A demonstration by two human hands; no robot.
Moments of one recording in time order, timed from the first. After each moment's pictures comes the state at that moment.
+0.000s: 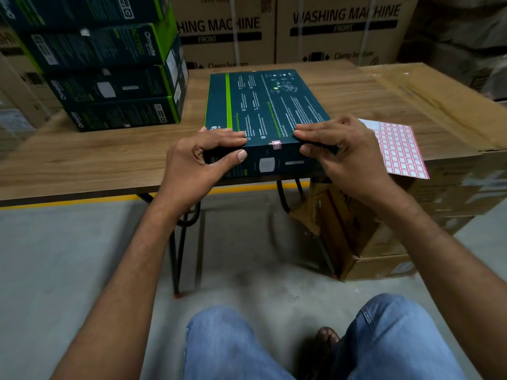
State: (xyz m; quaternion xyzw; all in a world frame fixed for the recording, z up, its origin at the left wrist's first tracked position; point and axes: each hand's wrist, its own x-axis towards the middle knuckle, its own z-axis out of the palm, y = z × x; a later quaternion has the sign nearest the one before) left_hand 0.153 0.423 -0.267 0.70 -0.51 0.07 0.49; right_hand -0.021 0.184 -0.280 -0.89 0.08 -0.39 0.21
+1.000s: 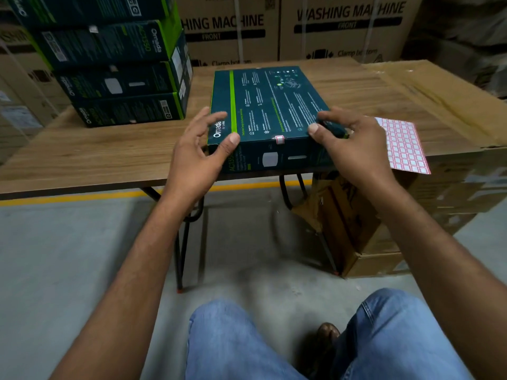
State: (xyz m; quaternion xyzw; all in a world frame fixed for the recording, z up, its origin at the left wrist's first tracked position) left_hand 0.141 0.424 -0.261 0.76 -0.37 -0.01 0.53; right_hand -0.026 0.213 -0.261 -0.80 0.28 -0.39 0.36
